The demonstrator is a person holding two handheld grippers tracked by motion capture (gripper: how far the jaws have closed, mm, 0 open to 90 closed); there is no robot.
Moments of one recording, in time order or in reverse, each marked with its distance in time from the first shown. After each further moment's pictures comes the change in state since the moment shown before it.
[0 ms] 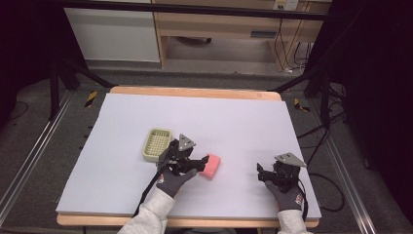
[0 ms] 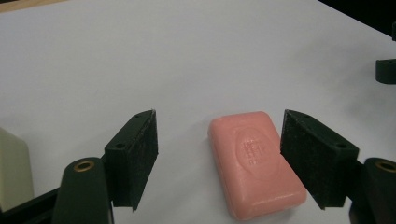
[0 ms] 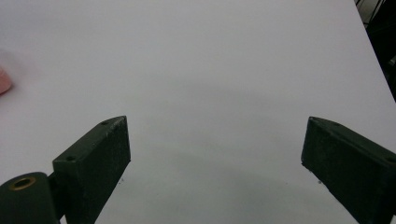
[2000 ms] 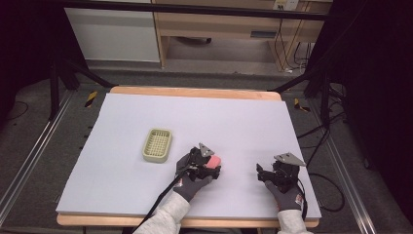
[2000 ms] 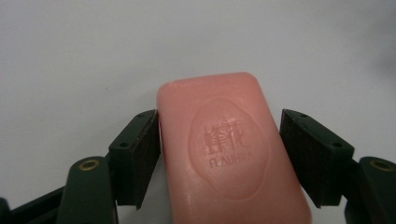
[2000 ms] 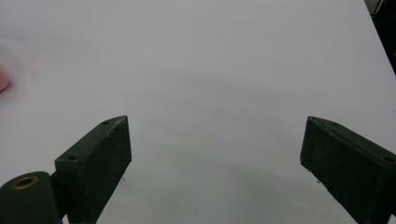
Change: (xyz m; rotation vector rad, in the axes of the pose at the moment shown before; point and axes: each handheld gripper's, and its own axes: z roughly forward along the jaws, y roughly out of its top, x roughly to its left) left arm -0.030 -0.018 0.056 0.158 0.008 0.044; right arm 0.000 -0.001 0.003 0.025 0.004 0.014
